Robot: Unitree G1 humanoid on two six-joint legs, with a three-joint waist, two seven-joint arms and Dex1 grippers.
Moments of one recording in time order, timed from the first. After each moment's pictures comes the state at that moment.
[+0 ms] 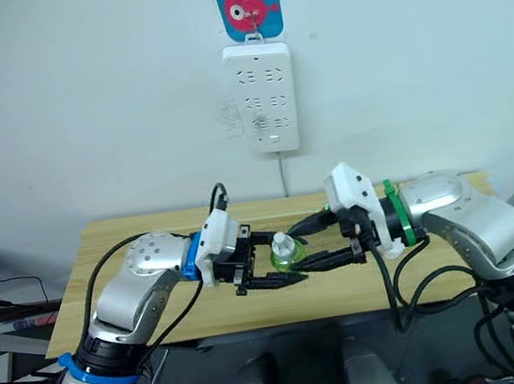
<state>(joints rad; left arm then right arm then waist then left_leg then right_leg) -0.45 0.52 -0.22 -0.19 -0.42 0.27 -1.25 -0.58 -0.75 0.17 -0.41 0.65 0.69 1.13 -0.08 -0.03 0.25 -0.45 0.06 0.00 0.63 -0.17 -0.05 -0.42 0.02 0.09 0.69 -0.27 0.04</state>
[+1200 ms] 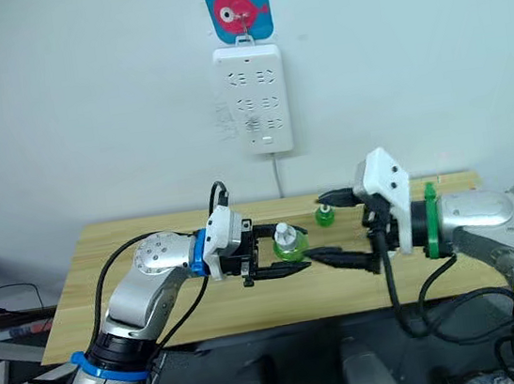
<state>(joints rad) -0.46 0.46 -0.23 -0.11 -0.38 0.20 -1.21 -0.44 -0.71 0.00 -0.71 0.82 0.94 0.69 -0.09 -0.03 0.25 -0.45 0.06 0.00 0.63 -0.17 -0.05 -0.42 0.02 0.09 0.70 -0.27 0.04</state>
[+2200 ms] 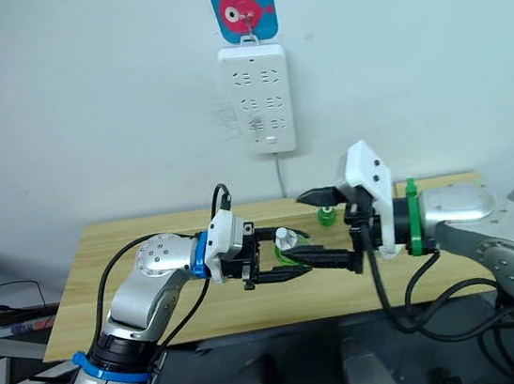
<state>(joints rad) -0.45 0.47 -0.24 -0.11 -0.37 0.17 -1.23 -0.52 -0.69 0.05 -0.67 0.90 0.99 0.63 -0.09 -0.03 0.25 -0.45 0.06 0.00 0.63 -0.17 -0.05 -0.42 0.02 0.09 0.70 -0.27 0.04</state>
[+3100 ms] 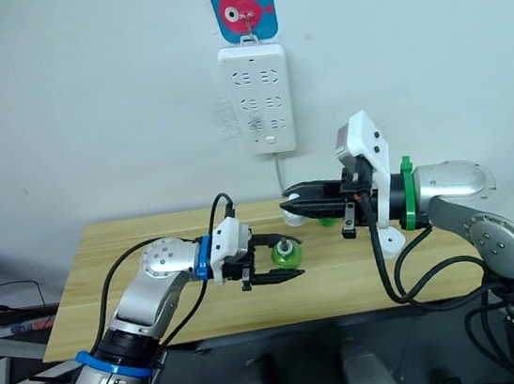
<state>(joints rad) -0.44 0.47 -0.26 0.07 -0.26 0.06 -1.23 -0.59 -0.68 0.01 -0.51 0.87 0.89 0.74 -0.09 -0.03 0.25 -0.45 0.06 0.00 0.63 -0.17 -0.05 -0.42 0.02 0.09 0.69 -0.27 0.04</state>
